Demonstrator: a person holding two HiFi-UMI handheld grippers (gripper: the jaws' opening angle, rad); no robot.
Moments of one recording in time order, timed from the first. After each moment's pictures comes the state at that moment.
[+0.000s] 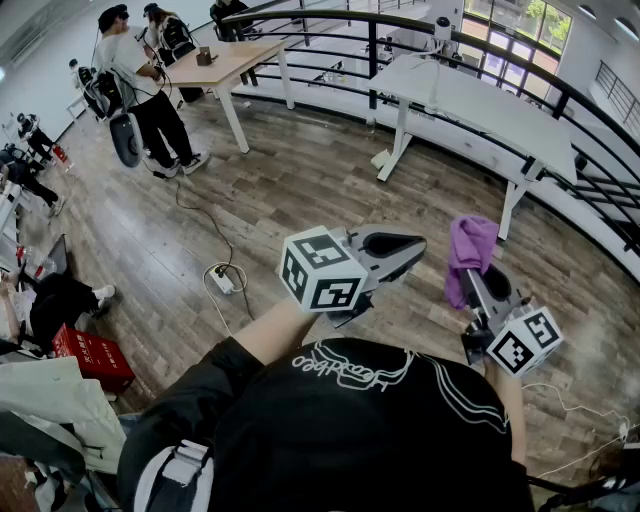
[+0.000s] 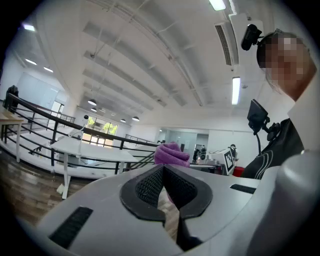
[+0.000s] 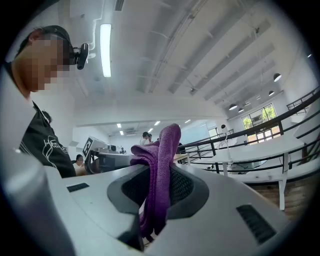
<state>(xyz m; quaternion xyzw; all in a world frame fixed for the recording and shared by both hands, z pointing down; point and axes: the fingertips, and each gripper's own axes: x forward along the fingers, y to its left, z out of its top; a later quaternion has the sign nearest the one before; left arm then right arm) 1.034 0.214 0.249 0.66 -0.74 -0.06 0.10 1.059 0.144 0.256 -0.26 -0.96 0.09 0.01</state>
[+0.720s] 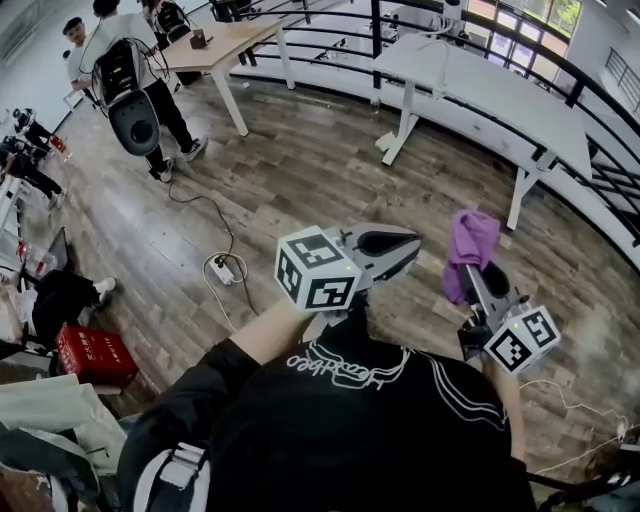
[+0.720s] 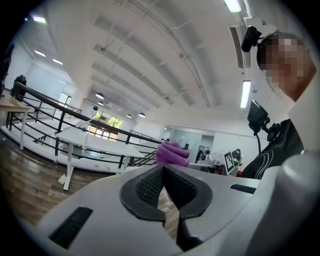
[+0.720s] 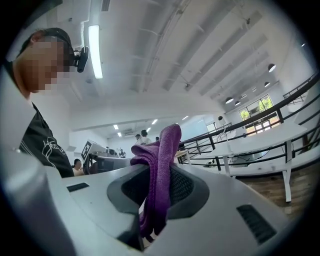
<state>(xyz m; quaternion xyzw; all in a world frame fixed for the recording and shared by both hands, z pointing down) 0.962 0.206 0.287 0.65 -0.75 -0.08 0.13 0.985 0.129 0.289 -0.26 -0.96 0.12 0.03</state>
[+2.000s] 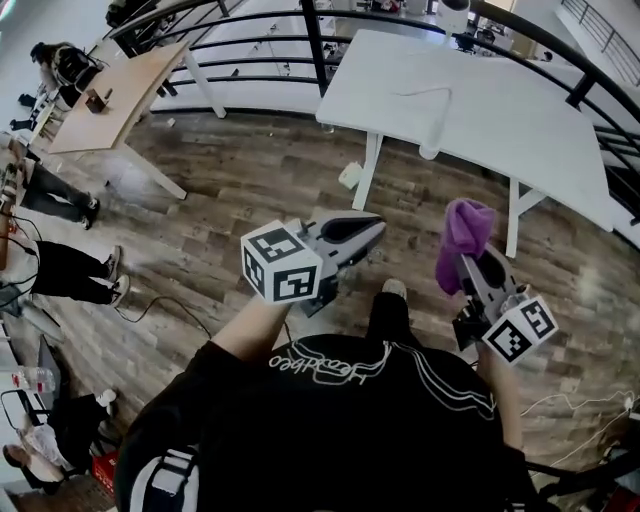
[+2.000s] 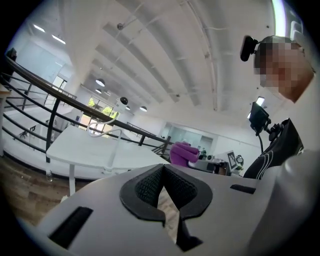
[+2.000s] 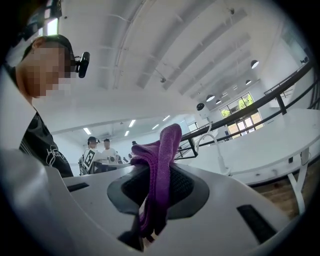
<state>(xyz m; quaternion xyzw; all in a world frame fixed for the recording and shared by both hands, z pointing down) 0.344 0.086 0.351 0.68 -0.70 -0.10 0.18 0.408 -0.017 0.339 -0.16 -0.97 0.17 0.04</state>
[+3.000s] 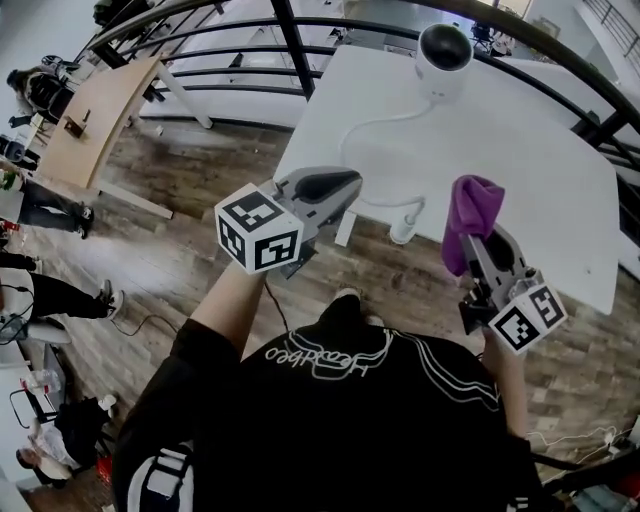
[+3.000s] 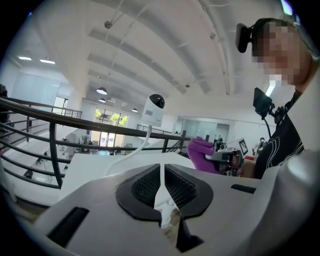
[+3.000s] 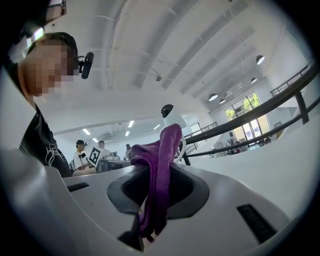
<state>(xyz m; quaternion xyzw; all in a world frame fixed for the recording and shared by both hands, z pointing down) 0.045 -0.115 0.340 0.63 -0.76 0.00 0.15 0.146 -0.247 0.329 -0.19 -0.97 0.16 0.04</state>
